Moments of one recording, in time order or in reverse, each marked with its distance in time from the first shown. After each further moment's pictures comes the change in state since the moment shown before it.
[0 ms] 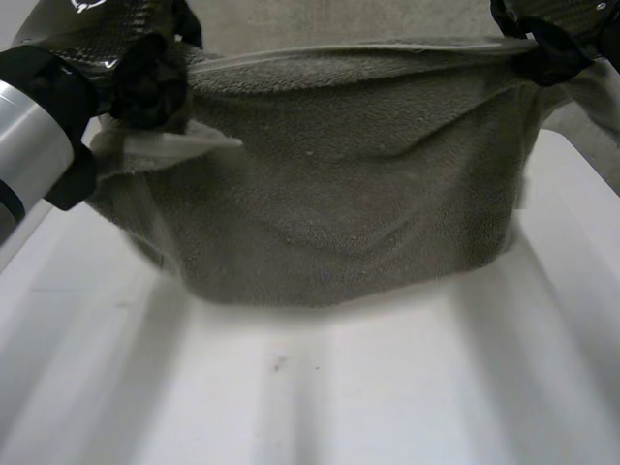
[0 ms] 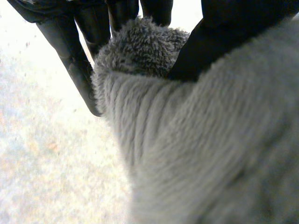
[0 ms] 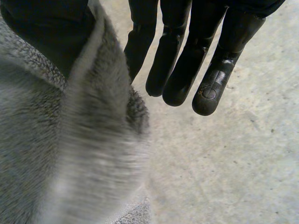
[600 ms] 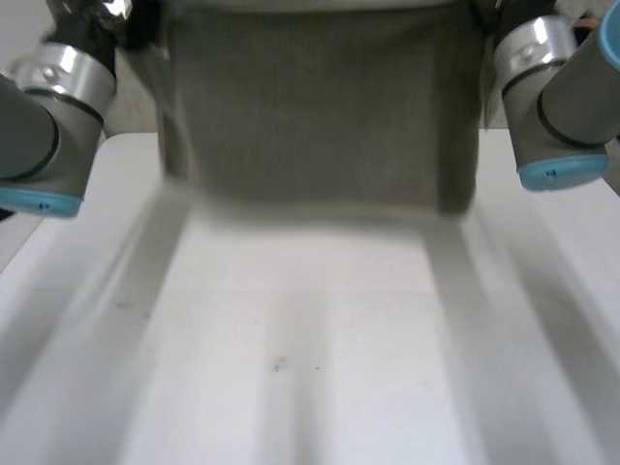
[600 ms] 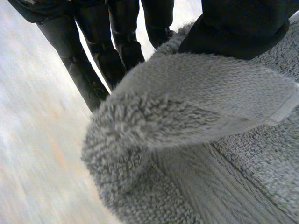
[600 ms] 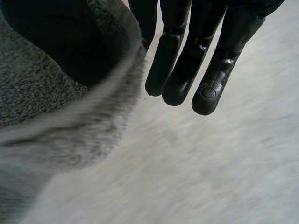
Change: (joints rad) left arm 0.179 -0.466 0.204 0.727 0.097 0.008; right arm 0.088 0.512 -0.232 -0.801 0.226 -0.049; left_hand 0.011 0.007 0.003 0.000 0.010; right_hand 0.000 0.000 0.000 0.000 0.011
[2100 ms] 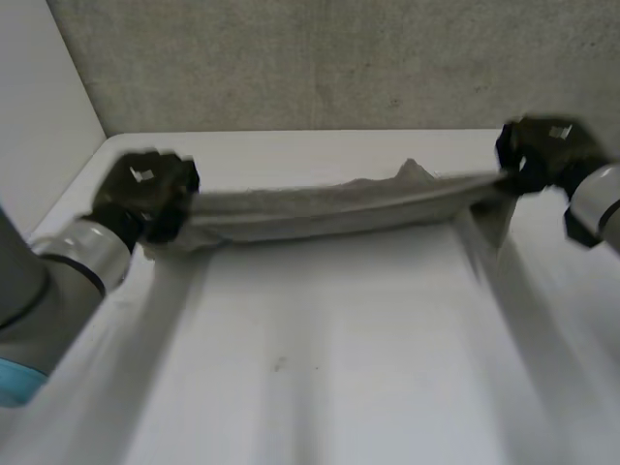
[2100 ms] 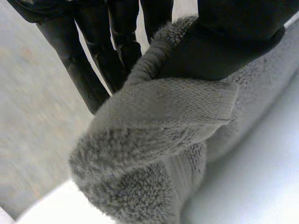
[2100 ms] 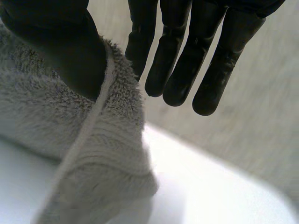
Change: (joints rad) left arm -0.028 0.273 -0.579 -0.368 -0.013 0.106; right arm -0.274 -0.292 0.621 0.360 -0.281 0.557; left_hand 0.018 0.000 0.001 0.000 0.008; right_hand 0.040 -0.004 -0.004 -0.004 -0.030
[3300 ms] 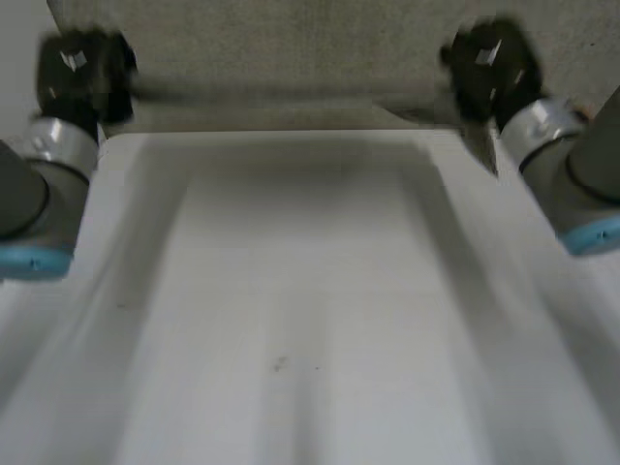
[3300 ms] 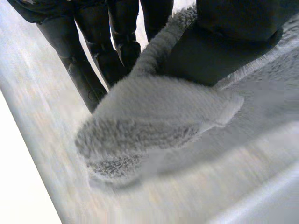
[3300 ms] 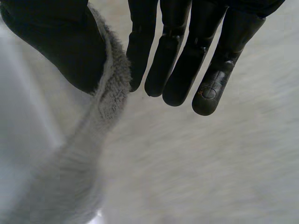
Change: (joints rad) left arm 0.081 -0.213 0.276 0.279 -0.109 -0.090; right arm 0.201 0.183 -0.255 -0.232 0.050 -0.414; left_hand 0.000 0.000 0.000 0.000 0.000; right_hand 0.000 -0.001 0.004 0.004 0.028
